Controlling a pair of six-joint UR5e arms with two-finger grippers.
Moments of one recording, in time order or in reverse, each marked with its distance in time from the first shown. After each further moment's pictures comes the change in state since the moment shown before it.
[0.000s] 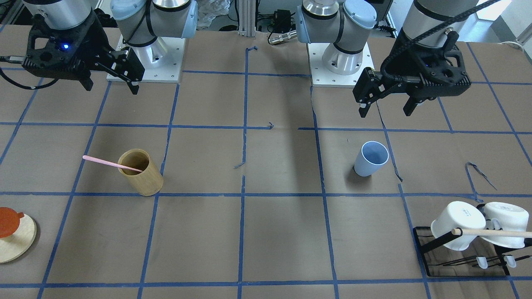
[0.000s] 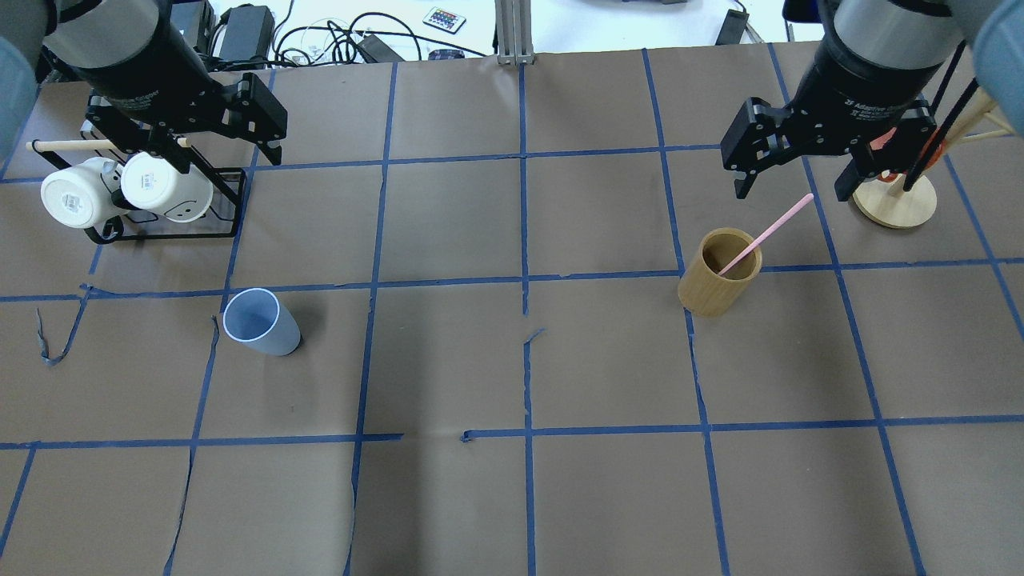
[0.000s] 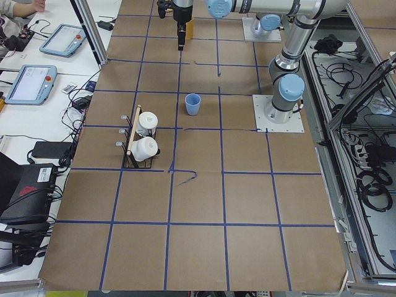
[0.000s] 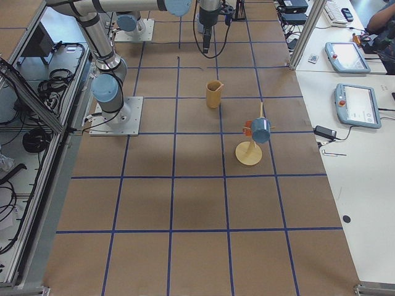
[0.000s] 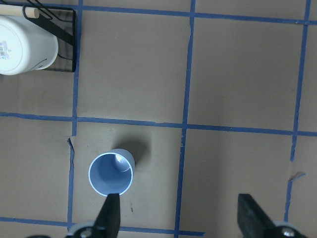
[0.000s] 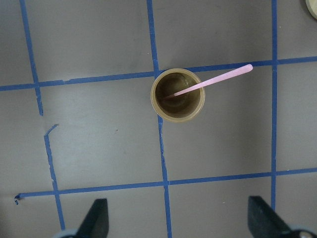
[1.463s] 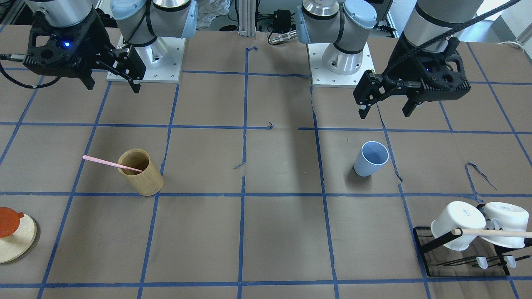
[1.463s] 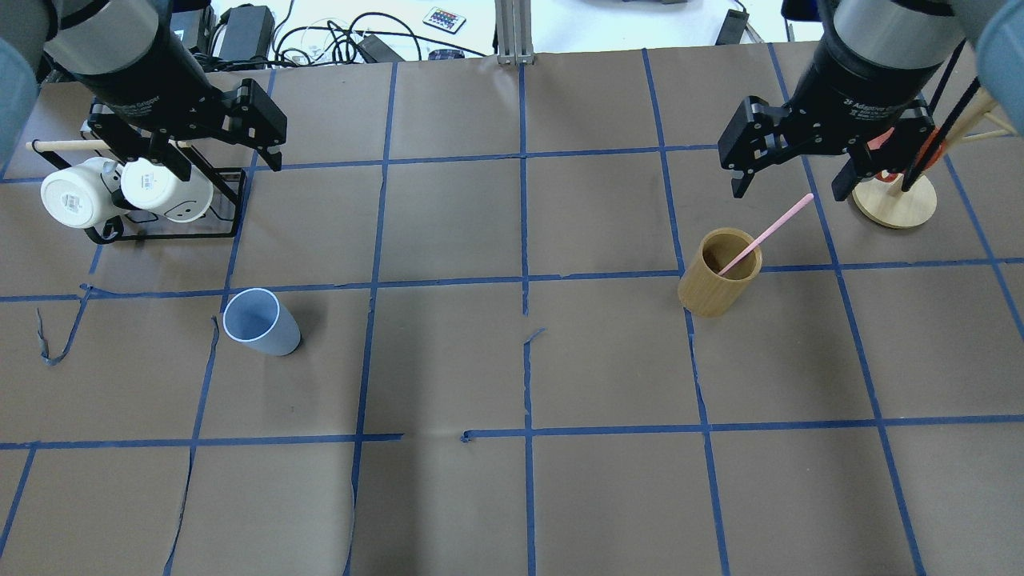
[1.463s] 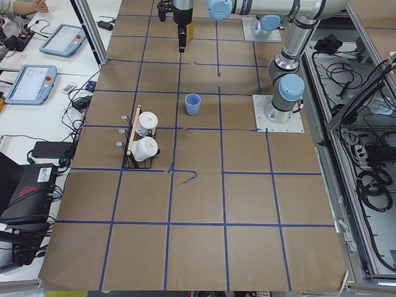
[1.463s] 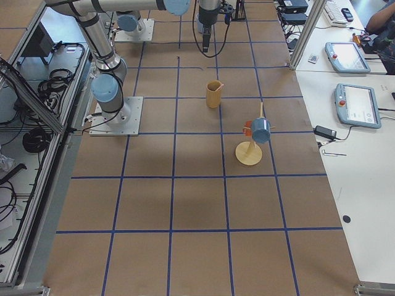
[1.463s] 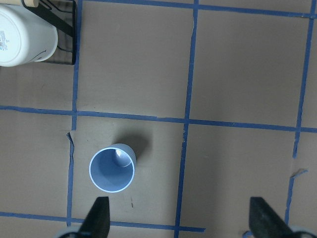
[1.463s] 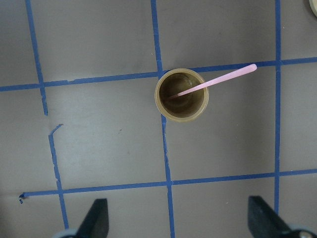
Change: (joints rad) left arm 0.005 -0.008 -0.006 -0.009 -0.008 -0.007; right arm 0.002 -0.004 0.000 -0.002 0.011 0.000
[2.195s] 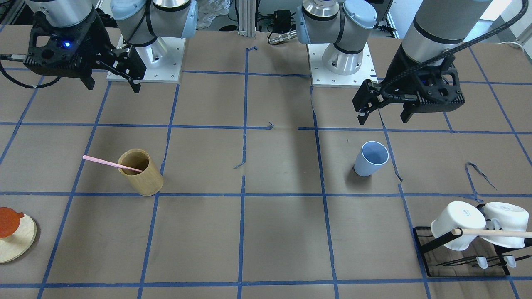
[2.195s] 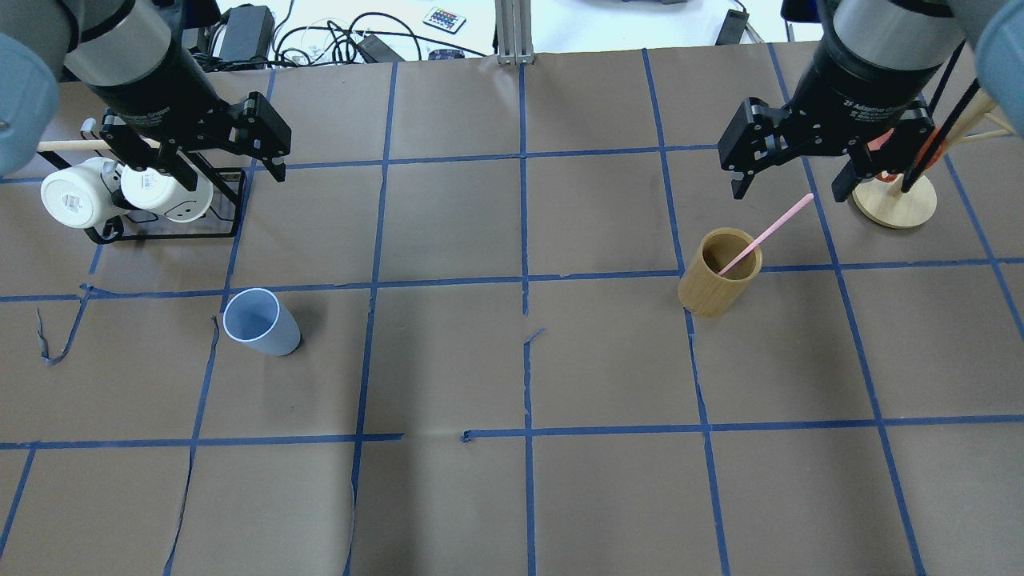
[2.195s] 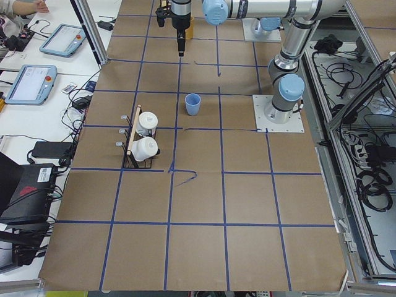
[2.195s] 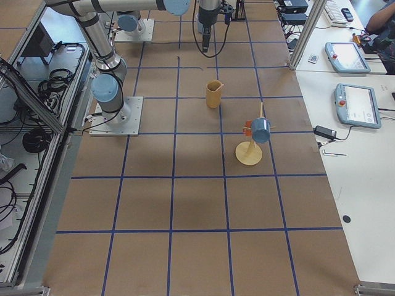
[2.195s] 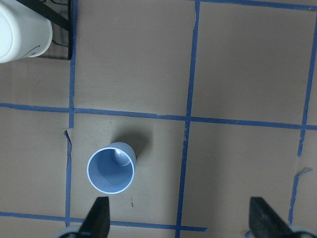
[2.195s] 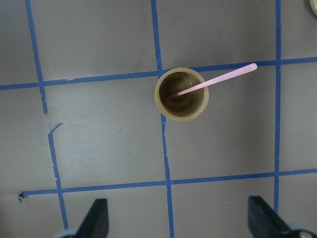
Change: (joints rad) left arm 0.017 -0.015 -0.035 0.006 0.011 0.033; right arm 0.000 0.001 0.002 0.002 -0.001 -0.010
